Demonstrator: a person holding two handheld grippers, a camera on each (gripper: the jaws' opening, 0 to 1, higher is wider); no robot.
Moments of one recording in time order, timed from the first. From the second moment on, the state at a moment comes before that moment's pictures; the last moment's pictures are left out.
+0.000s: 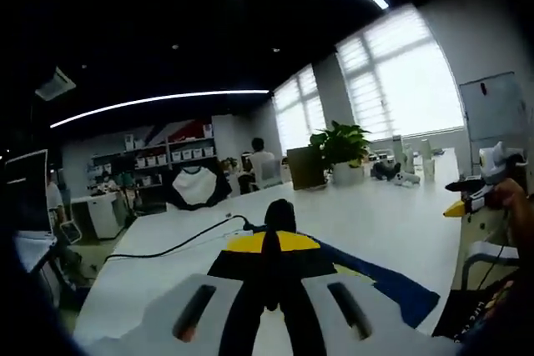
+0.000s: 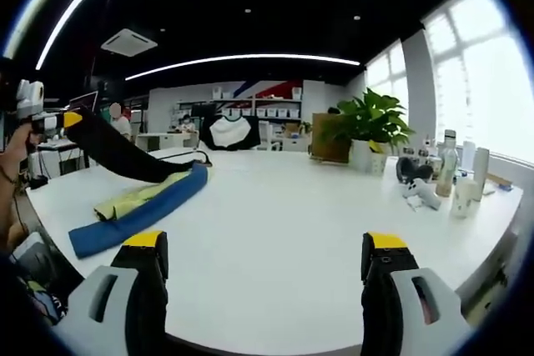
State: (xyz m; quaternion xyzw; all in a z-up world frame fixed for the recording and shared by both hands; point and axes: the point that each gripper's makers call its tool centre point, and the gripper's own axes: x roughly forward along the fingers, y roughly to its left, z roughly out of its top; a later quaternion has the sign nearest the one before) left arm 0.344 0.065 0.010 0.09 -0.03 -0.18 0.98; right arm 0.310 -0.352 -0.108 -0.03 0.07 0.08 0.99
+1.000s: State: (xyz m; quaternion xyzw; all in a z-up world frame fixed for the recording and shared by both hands) left arm 0.364 0.162 -0.003 0.16 0.01 -0.04 0.99; right arm 0.308 -0.351 -0.096 -0.08 0.06 0.08 0.99
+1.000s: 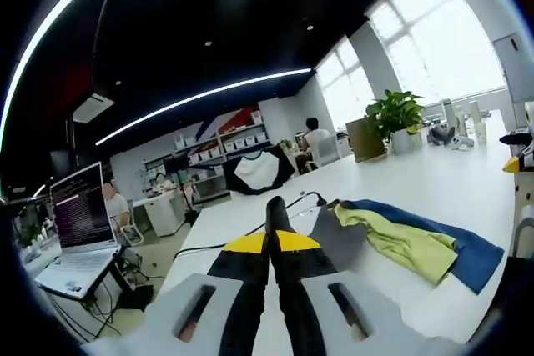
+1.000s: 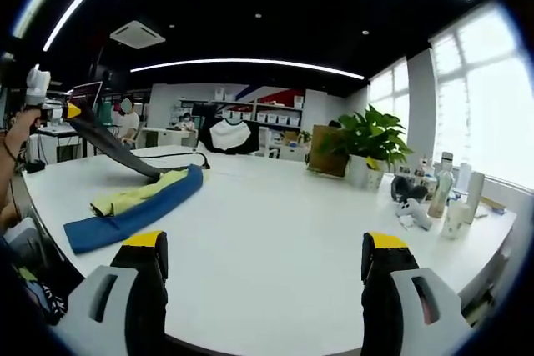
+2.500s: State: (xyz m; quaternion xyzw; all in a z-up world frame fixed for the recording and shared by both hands) left arm 0.354 0.243 -0.163 0.03 0.17 0.07 0.98; right arm 0.306 -0.356 -0.092 -0.06 0.06 0.08 0.99
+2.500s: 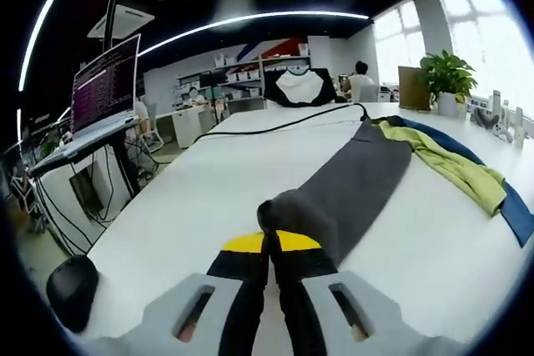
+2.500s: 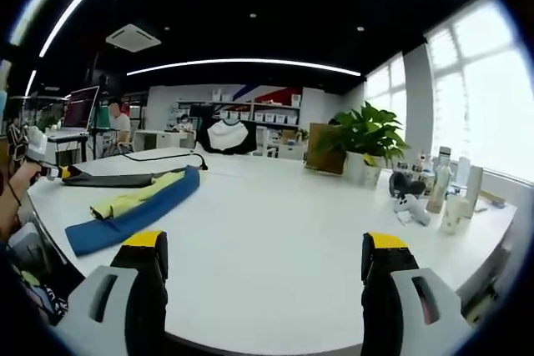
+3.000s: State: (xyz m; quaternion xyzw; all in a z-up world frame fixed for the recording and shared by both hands) left arm 0.336 0.262 -0.161 0.02 0.17 0.10 0.98; right arm 0.308 -0.346 -0.098 -0.05 0.07 0.09 0.99
